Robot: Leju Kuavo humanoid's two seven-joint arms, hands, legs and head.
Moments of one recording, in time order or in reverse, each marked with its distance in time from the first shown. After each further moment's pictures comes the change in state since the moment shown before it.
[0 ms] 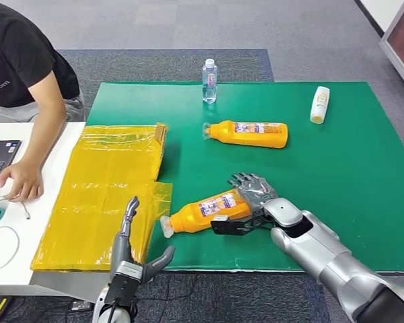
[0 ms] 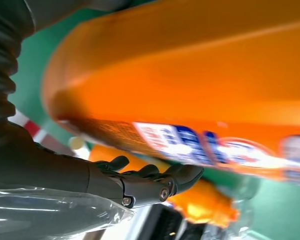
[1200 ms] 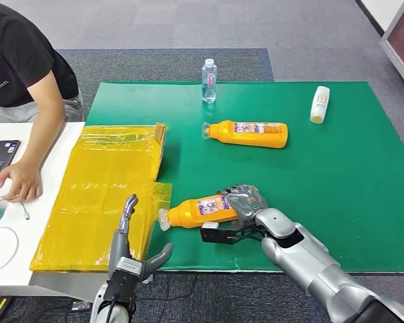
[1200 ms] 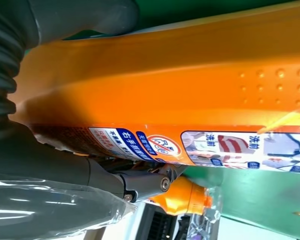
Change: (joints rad) left arm -0.005 -0.007 0.027 -0.008 -0.029 -0.027 0.021; right arm 0.087 0.066 -0.085 0.009 -0.012 -0.096 -0.071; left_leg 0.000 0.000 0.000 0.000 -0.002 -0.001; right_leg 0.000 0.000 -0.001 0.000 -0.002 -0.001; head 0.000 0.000
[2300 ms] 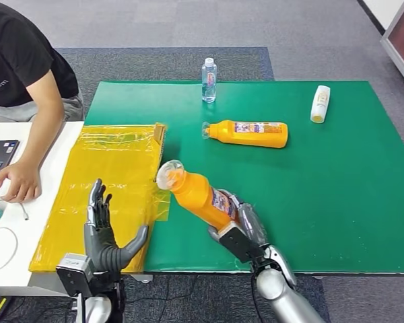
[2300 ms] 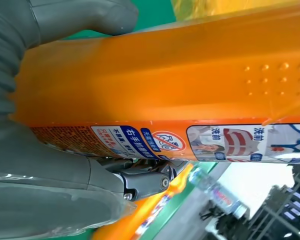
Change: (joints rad) left arm 0.013 -0.014 0.054 -0.181 0.298 -0.116 -0.105; right arm 0.409 0.136 -0.384 -0.332 -0.513 -0.181 -0.371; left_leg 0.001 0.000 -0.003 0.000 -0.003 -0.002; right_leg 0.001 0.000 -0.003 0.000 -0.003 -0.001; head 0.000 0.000
